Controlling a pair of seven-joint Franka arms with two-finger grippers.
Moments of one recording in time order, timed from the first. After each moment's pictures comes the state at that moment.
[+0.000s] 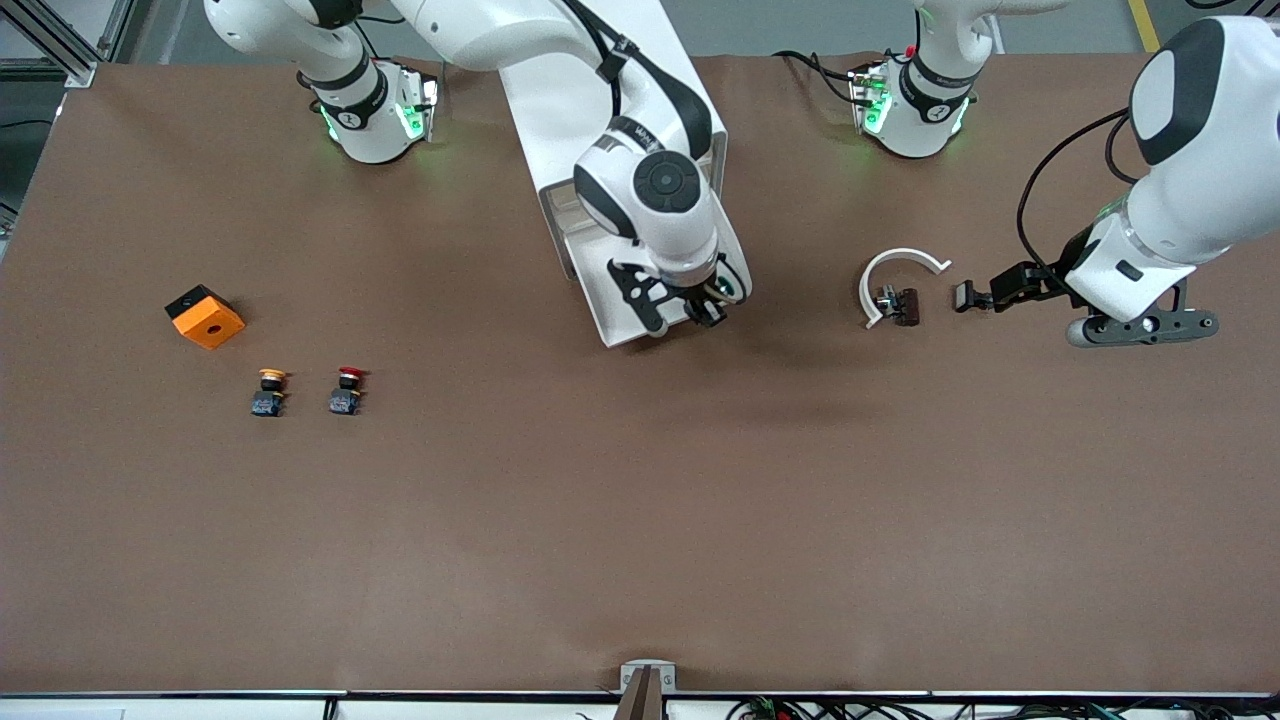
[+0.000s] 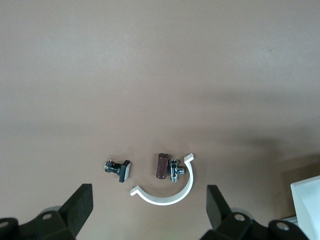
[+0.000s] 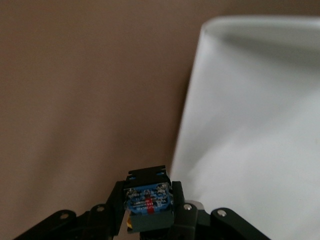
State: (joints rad) left arm -0.01 0.01 -0.10 -1.83 0.00 1.74 -0.16; right arm 0.90 0.71 -0.06 -1.35 0.20 2.15 1.75
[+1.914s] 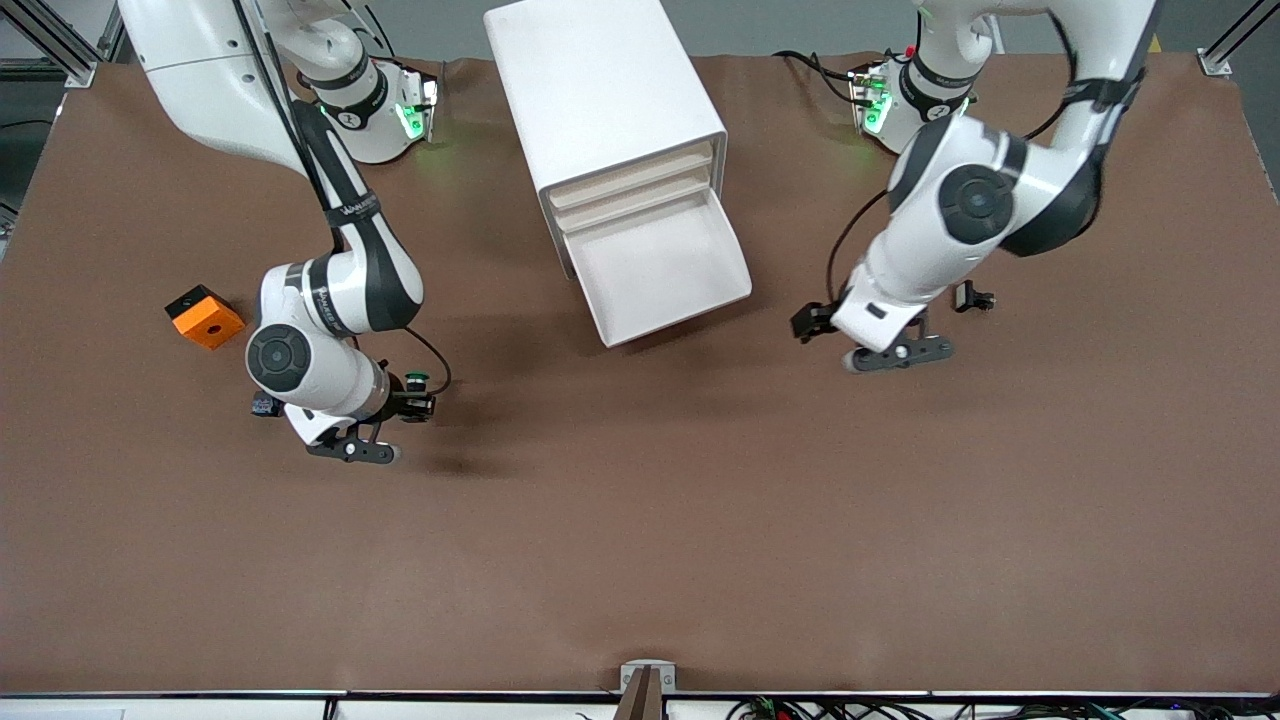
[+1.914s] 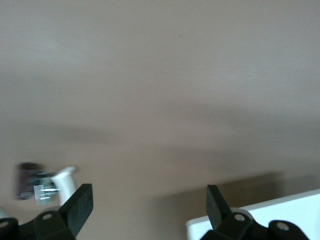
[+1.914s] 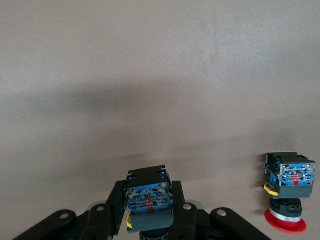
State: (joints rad) left arm -0.07 0.22 -0.42 -1.99 -0.05 2.21 -0.64; right arm 0.30 0.49 -0.07 -1.90 0.12 2.30 0.29
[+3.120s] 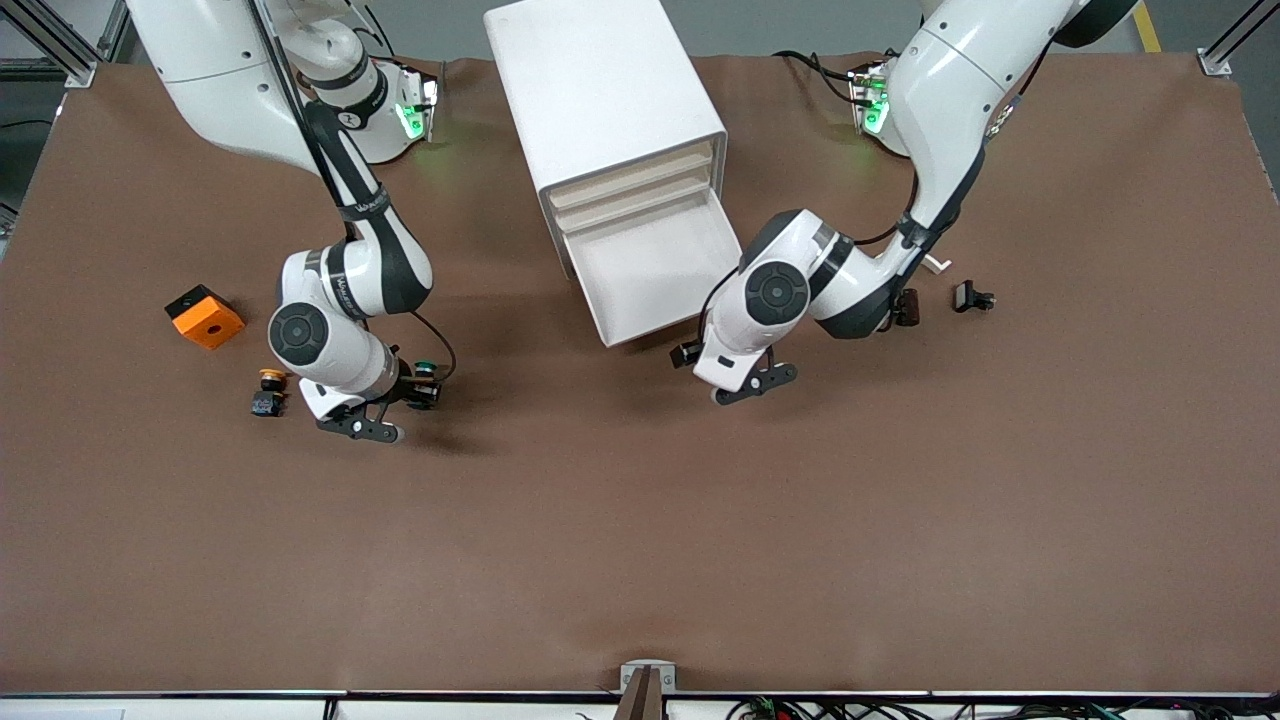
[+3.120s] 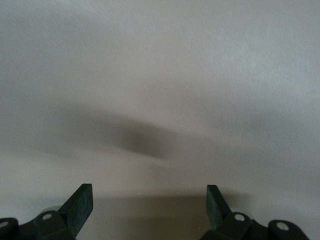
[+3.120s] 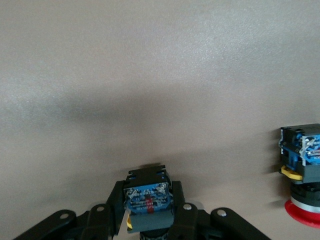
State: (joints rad) left arm -0.29 0.63 -0.42 -1.76 0.05 2.28 -1.04; right arm 0.31 0.48 -0.05 -2.05 0.12 2.45 0.37
